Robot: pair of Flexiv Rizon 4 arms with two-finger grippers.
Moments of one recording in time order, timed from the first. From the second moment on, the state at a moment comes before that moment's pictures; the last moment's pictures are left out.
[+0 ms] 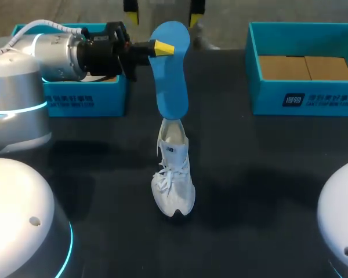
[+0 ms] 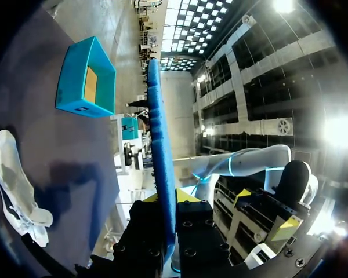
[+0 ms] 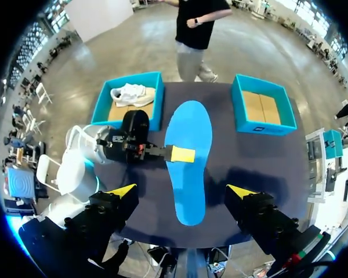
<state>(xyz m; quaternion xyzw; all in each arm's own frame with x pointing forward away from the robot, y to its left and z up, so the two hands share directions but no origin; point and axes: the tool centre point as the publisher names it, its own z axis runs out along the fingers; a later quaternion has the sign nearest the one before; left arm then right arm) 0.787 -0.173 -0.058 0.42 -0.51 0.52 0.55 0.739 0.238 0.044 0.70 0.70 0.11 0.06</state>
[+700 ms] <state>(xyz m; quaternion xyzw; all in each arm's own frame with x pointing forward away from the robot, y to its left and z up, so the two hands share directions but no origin) 0.787 -0.173 -0.058 0.42 -0.51 0.51 0.55 0.748 0.203 0.036 0.73 0.65 0.20 -0.04</state>
